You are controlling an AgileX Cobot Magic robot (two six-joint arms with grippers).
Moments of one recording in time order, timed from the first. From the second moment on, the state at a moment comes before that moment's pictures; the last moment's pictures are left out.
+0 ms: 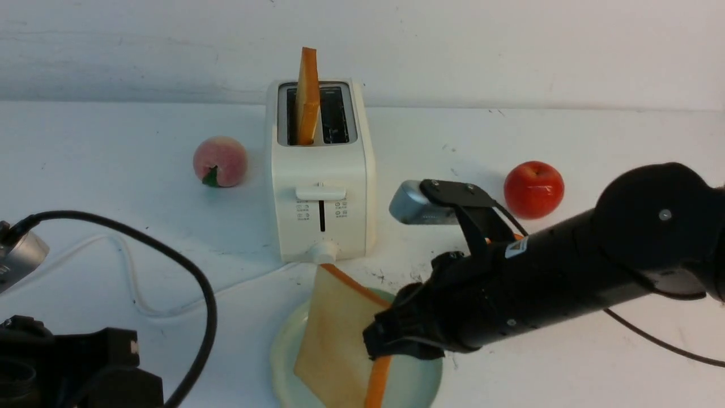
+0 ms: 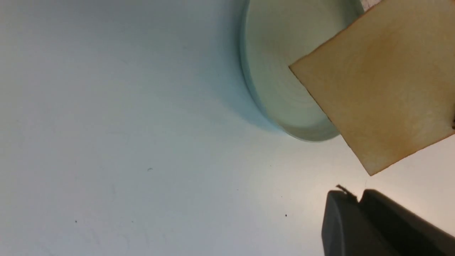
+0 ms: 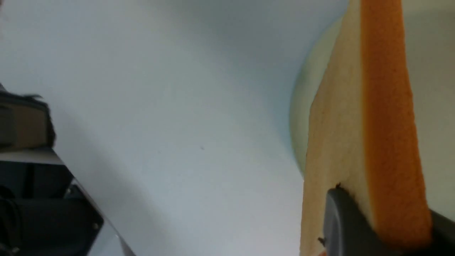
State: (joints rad) right arm 0.63 1.51 -1.01 0.93 0.58 -0.49; left arm -0.07 0.85 -0.63 -0.61 0.92 -0.11
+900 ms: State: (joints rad) right arm 0.63 1.68 -1.01 1.03 0.48 -0.66; left arm -0.07 0.85 -0.63 -0.61 0.94 -0.11
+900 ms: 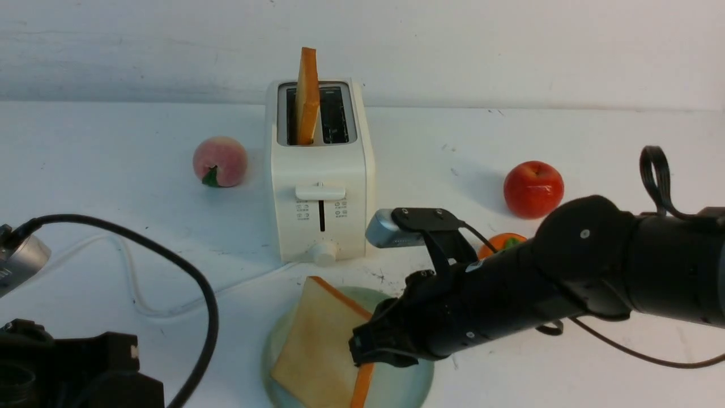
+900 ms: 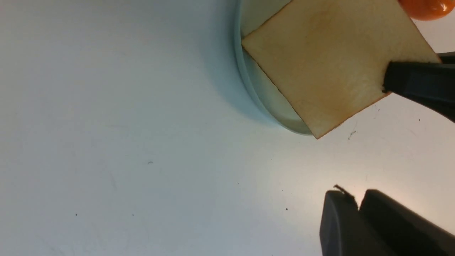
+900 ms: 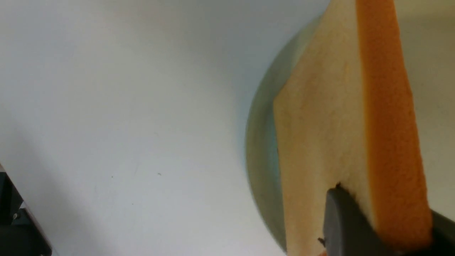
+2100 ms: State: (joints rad) right arm 0.63 1.70 -1.01 0.86 0.20 -0.66; left arm -0.07 0.85 -0.63 -0.61 0.95 -0.11
